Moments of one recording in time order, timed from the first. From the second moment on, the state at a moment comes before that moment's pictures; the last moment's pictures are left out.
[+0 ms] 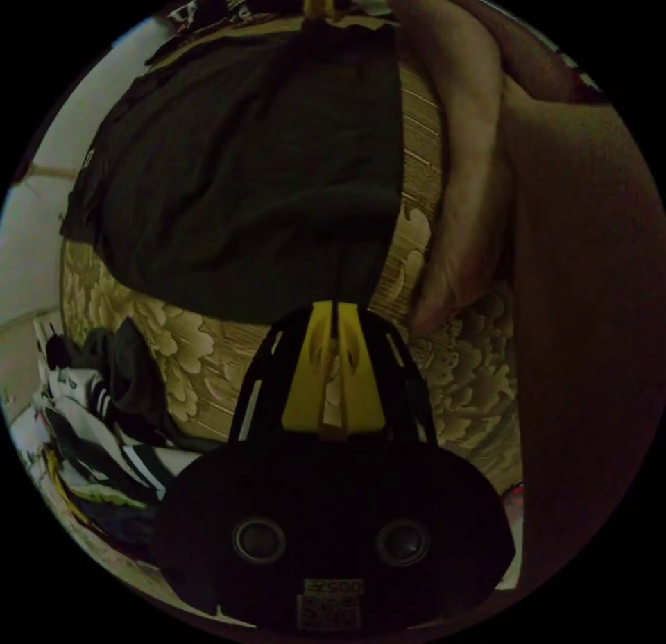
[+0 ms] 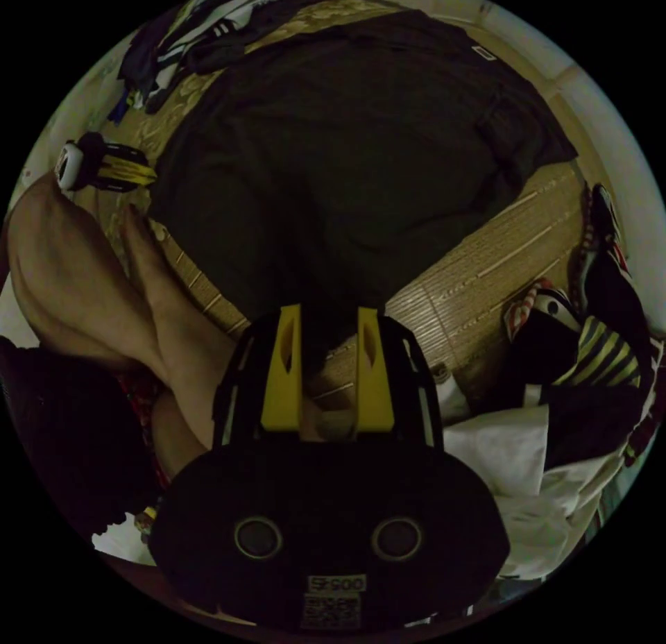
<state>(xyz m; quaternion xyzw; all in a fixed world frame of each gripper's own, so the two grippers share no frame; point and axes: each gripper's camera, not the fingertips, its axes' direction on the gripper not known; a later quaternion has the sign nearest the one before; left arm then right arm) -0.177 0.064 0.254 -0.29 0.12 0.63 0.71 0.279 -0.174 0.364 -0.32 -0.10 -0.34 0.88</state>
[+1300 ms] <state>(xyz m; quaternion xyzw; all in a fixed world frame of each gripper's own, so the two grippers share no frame) -0.414 -0.171 0.180 -0.28 0.31 0.34 0.84 0.482 -0.135 0.178 -0.25 -0.33 -0.21 0.89</state>
